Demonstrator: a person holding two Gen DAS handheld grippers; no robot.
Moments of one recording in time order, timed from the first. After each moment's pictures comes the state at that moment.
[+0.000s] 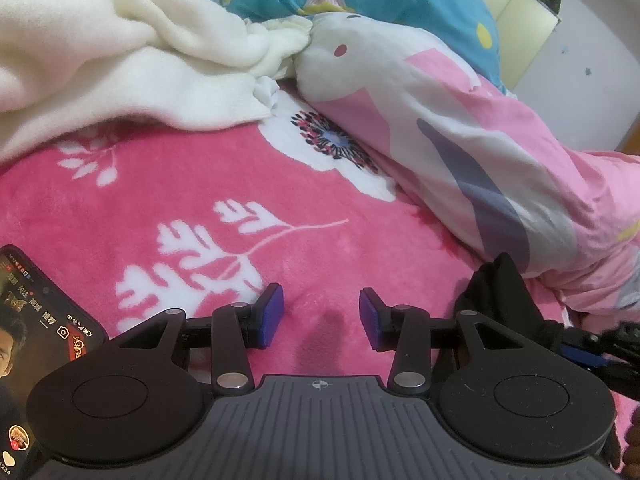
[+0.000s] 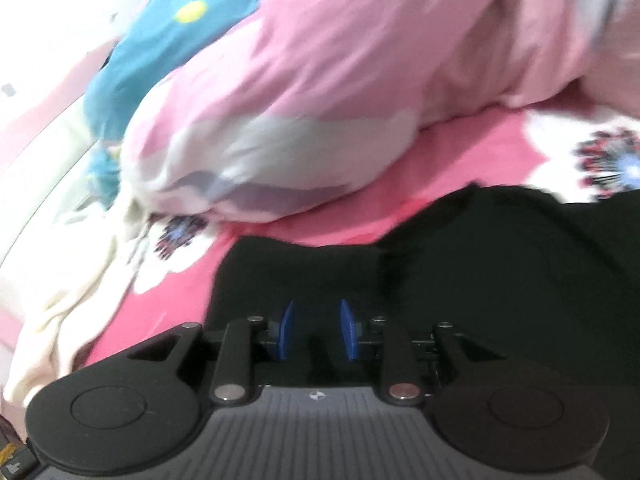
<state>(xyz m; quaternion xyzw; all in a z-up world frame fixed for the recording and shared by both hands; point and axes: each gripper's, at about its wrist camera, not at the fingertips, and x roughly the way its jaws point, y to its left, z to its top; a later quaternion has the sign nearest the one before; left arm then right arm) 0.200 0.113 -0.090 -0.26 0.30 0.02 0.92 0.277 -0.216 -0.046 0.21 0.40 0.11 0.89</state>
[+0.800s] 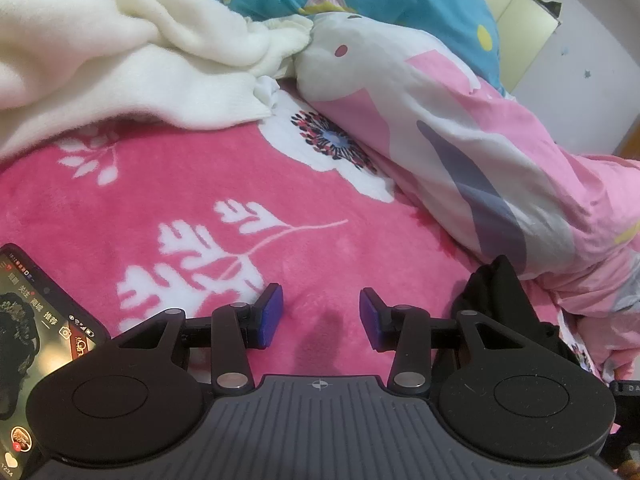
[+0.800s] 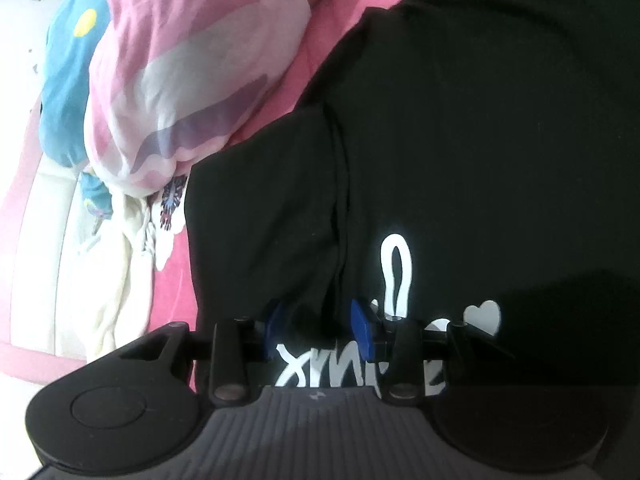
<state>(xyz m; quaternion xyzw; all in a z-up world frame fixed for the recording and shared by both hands) 0.199 0.115 -0.090 -0.27 0.30 0.01 0.91 0.262 -0.254 -0.098 0.41 0.51 0.11 0.75</state>
